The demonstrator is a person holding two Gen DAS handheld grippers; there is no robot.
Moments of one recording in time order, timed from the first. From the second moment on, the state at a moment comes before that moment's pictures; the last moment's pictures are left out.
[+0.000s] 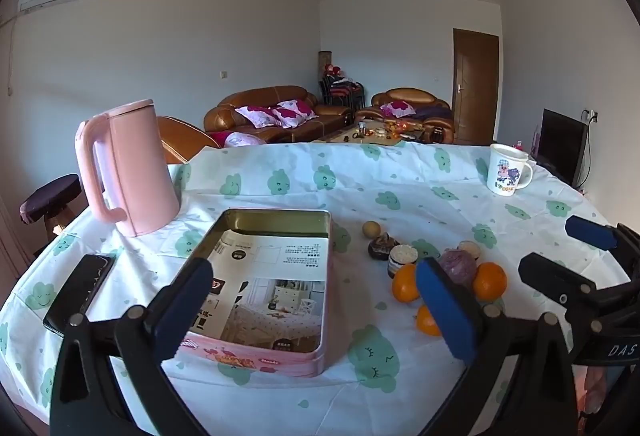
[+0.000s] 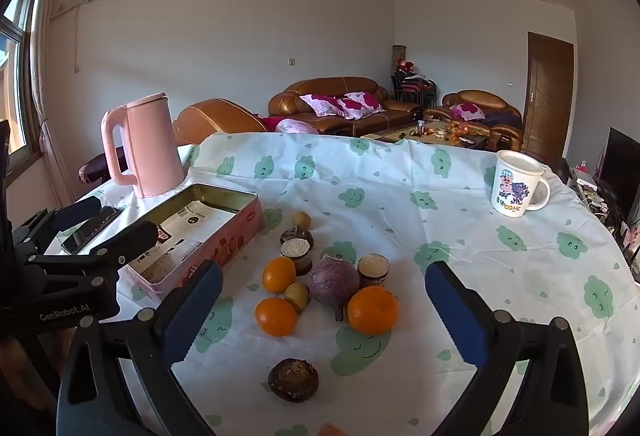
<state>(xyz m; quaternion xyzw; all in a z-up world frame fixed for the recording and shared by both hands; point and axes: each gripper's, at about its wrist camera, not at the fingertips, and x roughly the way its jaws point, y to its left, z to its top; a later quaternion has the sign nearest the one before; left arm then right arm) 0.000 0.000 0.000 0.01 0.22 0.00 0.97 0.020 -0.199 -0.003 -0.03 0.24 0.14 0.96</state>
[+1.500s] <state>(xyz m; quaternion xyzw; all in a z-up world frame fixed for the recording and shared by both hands) 0.002 0.012 -0.009 0.00 0.23 0.02 0.97 0.016 -0.196 -0.012 -0.02 0.24 0.15 0.96</state>
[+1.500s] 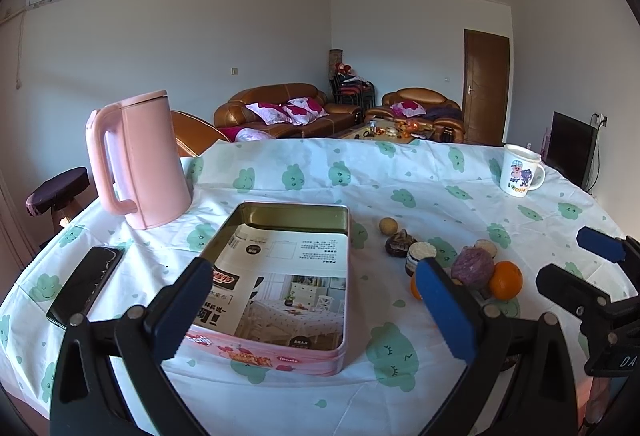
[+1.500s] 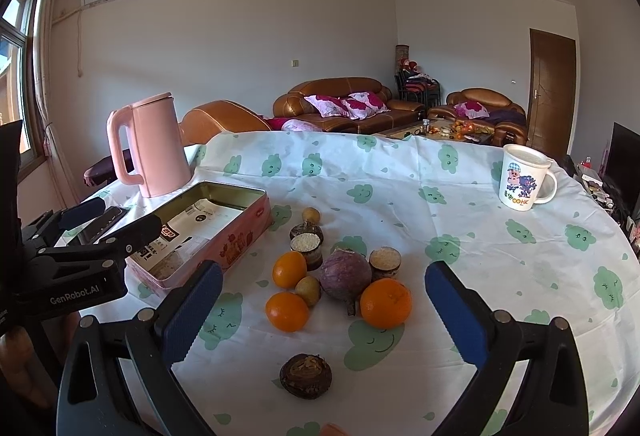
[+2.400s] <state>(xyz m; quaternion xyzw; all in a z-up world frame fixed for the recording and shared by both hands) 0.002 0.016 -0.011 0.00 0.23 0.02 0.97 0.018 -0.199 -0.018 -0.02 0.25 0.15 0.96</state>
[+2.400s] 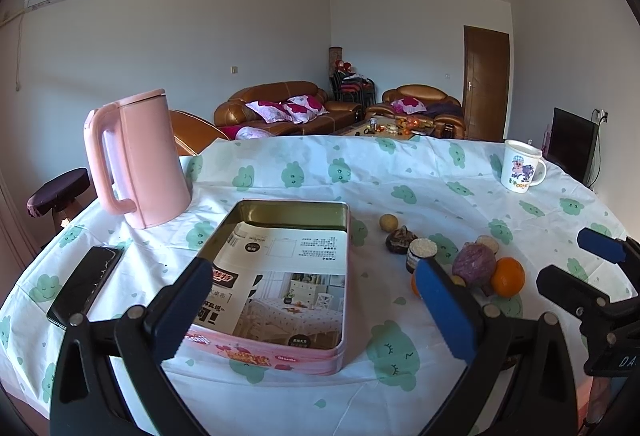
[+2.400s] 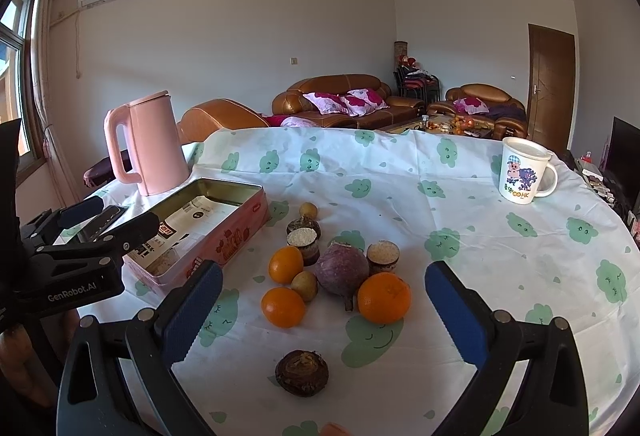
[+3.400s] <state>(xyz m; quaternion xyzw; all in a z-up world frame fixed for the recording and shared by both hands) 0.001 -0.009 -0.031 0.02 0.25 -0.01 0.97 -0.010 -0.205 -0.087 -0.04 0.31 0.20 0.93</state>
